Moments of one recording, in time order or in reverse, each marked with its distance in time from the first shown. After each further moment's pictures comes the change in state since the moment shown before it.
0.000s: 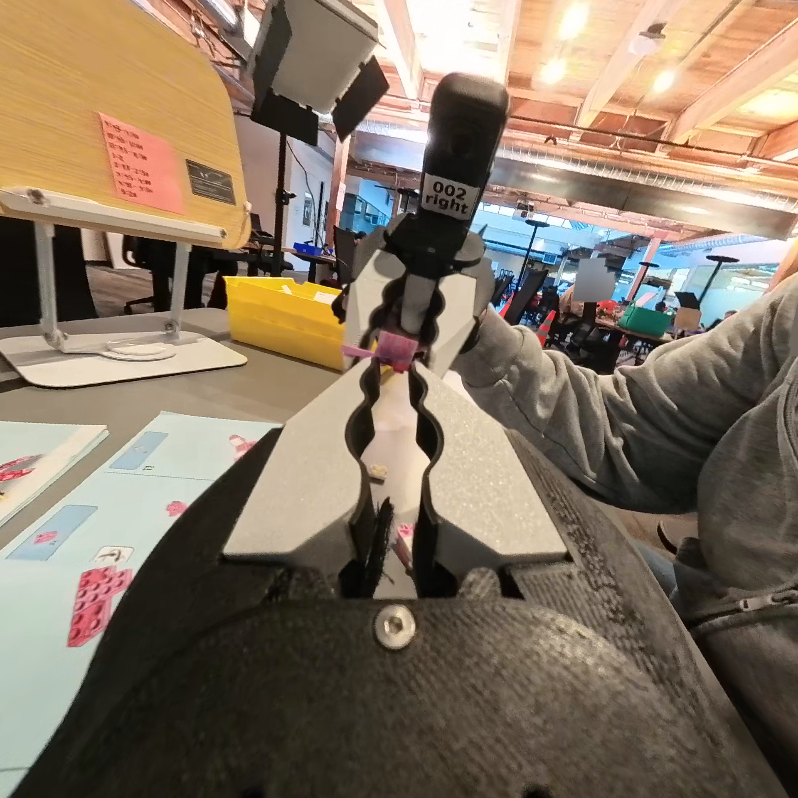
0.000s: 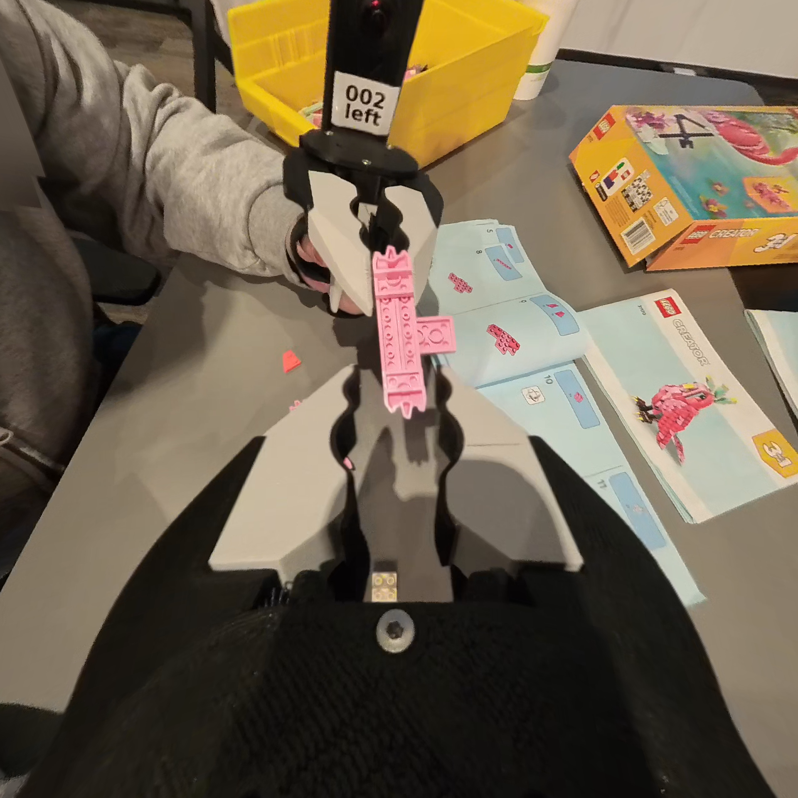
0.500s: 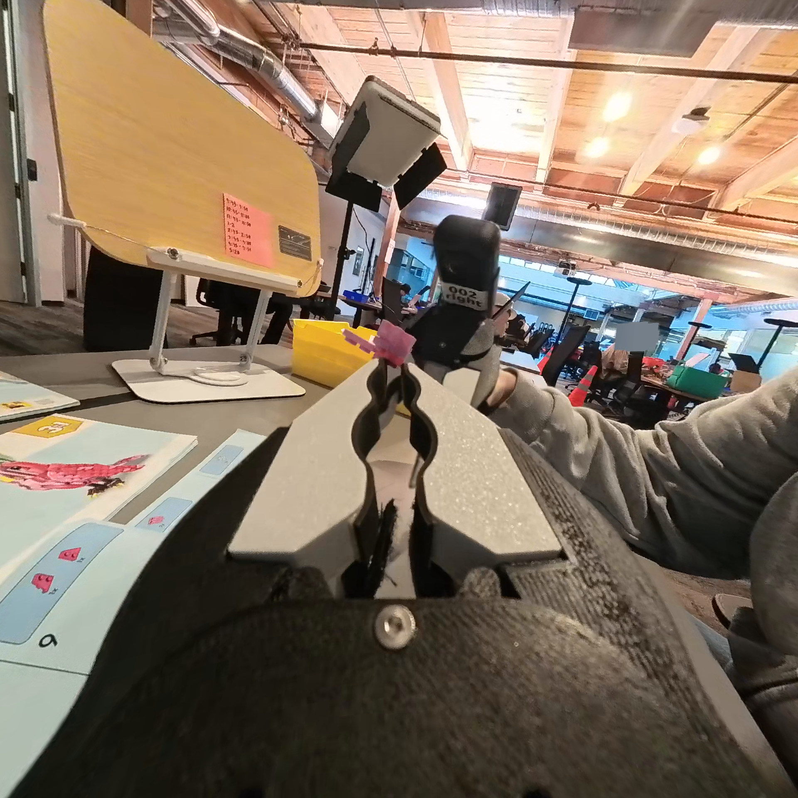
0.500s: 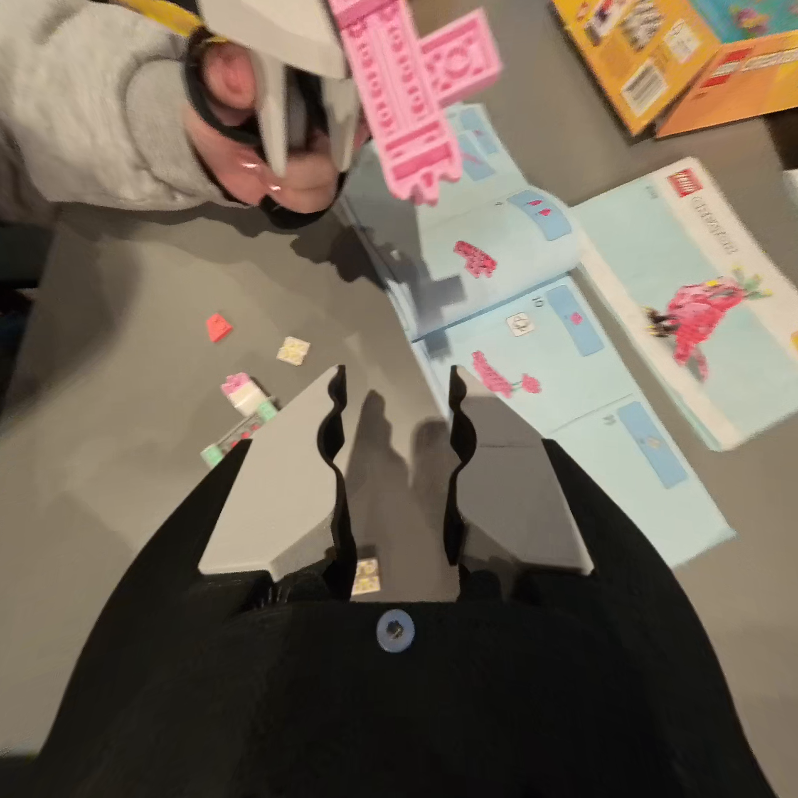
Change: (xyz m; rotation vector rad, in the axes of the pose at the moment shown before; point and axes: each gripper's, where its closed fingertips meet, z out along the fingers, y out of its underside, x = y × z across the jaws) left arm -0.032 -0.028 -0.026 0.127 -0.121 -0.010; right arm 0.029 0.045 0.028 -0.166 0.088 0.120
